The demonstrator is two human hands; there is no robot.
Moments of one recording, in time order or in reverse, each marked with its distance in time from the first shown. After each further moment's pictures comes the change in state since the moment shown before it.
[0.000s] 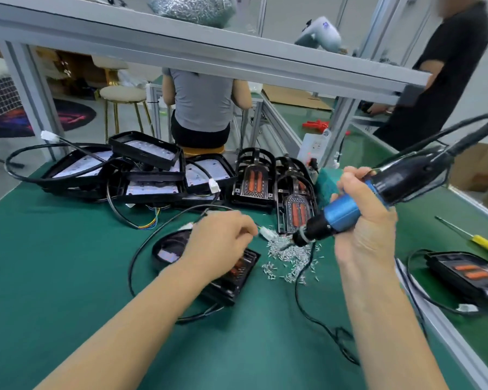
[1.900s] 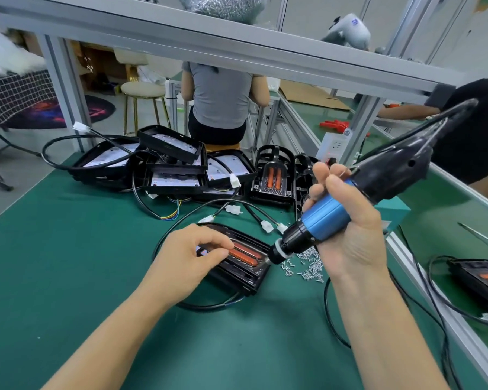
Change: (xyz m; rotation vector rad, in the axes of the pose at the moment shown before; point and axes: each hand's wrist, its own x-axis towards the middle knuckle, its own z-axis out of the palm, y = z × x) left_hand -0.069 -0.032 -0.033 -0.432 0.103 -0.210; right_hand -0.041 0.003 0.030 0.061 -0.275 0.293
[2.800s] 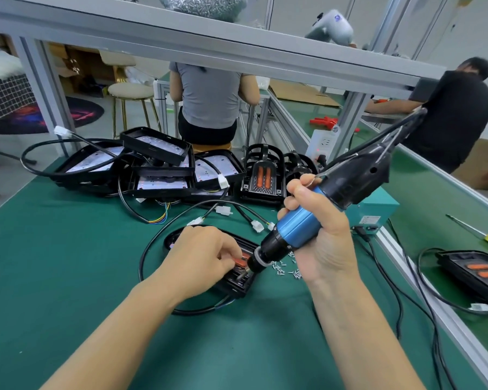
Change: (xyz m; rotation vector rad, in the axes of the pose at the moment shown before) left_hand 0.026 0.021 0.022 0.519 -0.255 0.073; right_hand 0.001 0.019 -0.005 0.009 -0.035 0.030
